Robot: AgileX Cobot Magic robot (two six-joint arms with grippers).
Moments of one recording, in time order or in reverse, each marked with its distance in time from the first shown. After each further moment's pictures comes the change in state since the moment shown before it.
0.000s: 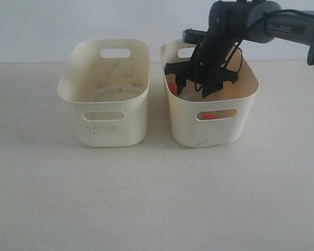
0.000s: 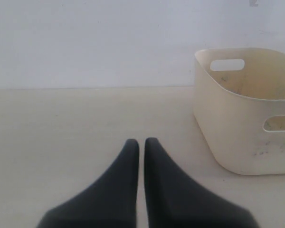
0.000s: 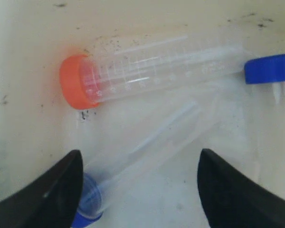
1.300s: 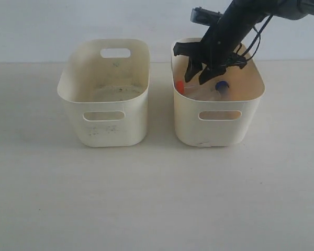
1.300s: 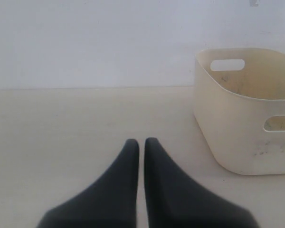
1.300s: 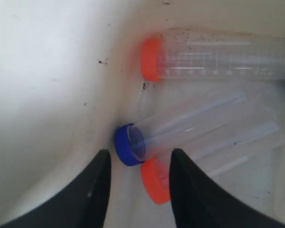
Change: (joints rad) left arm 0.000 0.000 0.000 0.000 0.000 0.000; right arm -0.081 -0.081 0.002 0.234 0.125 -0.273
